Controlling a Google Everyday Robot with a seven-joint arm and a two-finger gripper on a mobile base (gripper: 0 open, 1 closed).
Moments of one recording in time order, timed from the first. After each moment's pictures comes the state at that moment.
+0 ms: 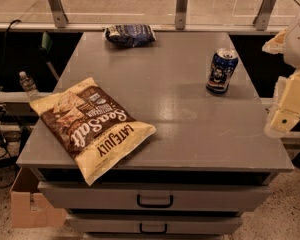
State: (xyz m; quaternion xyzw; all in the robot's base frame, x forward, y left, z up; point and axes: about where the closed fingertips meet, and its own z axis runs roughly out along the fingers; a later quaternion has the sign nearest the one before) arm 0.438 -0.216 0.977 -0.60 0.78 -0.04 0.16
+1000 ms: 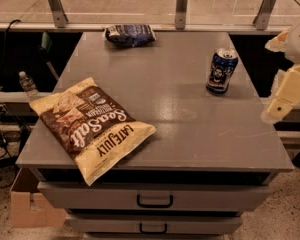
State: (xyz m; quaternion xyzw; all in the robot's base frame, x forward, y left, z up) arm 0.478 -0.237 0.961 -0.58 0.79 -0.01 0.19
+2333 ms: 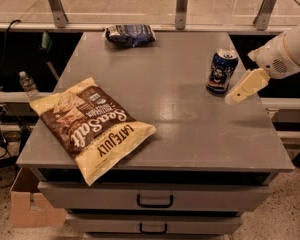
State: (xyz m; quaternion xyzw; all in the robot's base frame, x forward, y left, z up) arm 0.599 -0.247 0.884 -0.47 0.82 0.07 0.31
